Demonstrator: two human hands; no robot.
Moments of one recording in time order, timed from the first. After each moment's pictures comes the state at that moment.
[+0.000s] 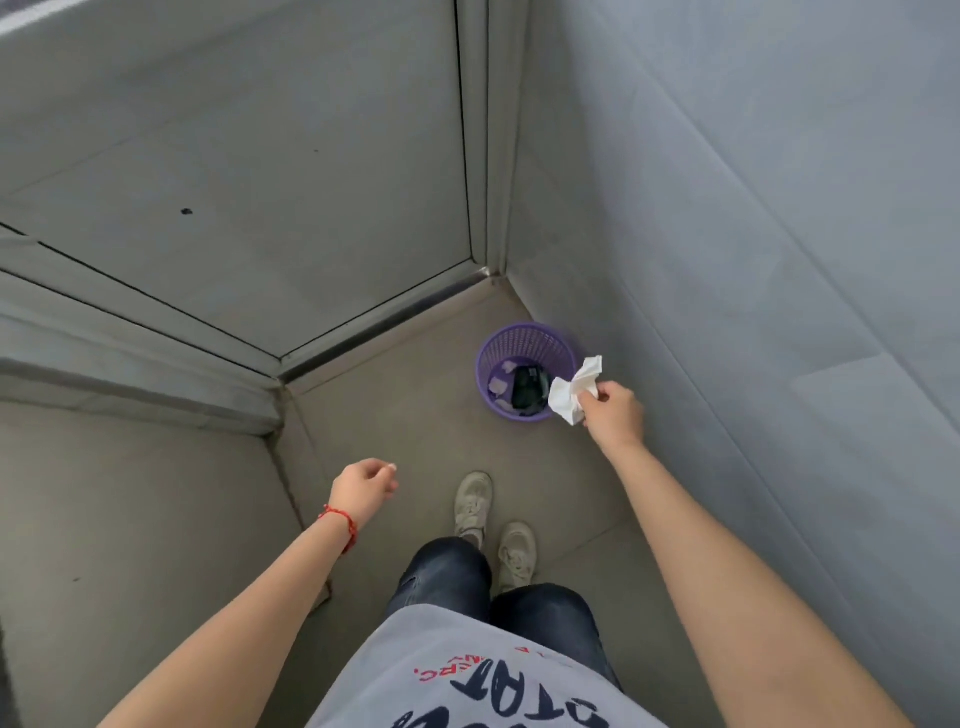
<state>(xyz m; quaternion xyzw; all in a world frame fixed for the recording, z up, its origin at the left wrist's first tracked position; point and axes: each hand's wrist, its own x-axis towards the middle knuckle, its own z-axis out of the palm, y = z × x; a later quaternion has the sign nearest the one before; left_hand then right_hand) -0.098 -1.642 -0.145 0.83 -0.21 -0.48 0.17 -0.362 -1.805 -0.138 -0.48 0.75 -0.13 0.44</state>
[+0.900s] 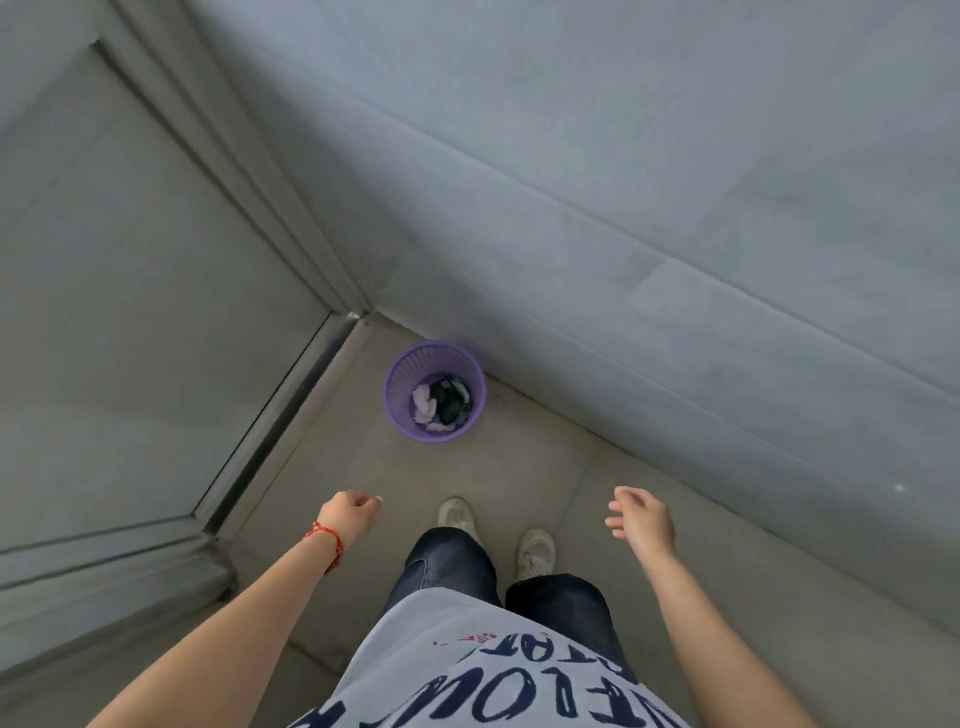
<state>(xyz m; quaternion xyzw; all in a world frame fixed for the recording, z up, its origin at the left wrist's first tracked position) -0.120 -1.751 -0.162 0.74 -0.41 -0.52 -0.10 -0.467 -1.649 -0.157 -0.09 0.85 -0.25 0.46</state>
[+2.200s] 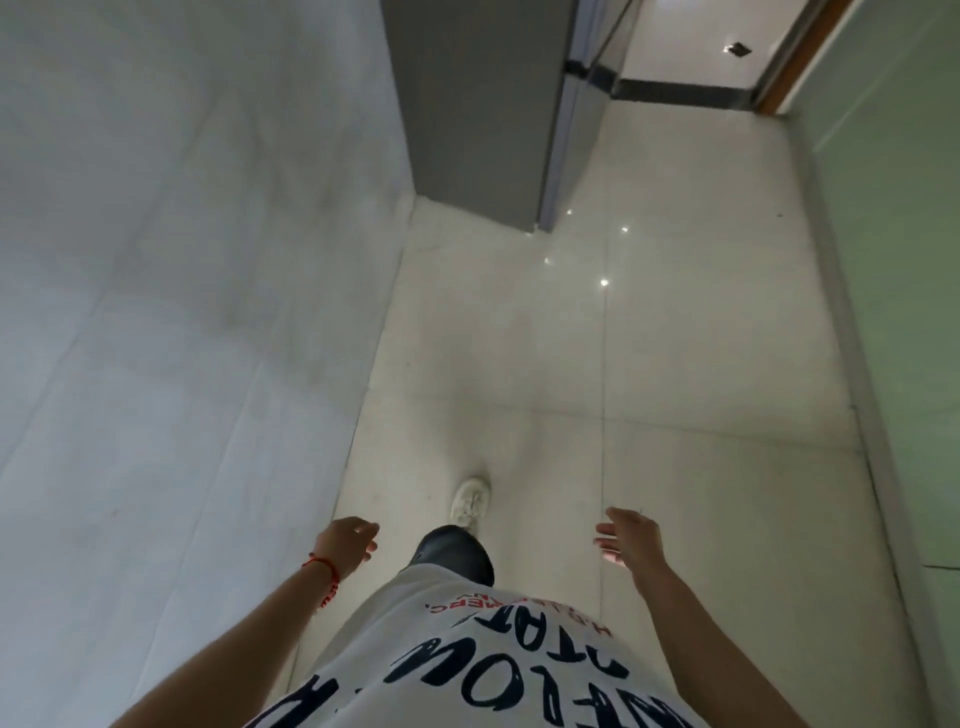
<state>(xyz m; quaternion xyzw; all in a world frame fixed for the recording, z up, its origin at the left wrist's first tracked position) -0.746 -1.335 -0.135 0.06 -0.85 -0.26 -0.45 -0.537 -1.050 -0.151 0.66 0.44 -0.61 0.03</state>
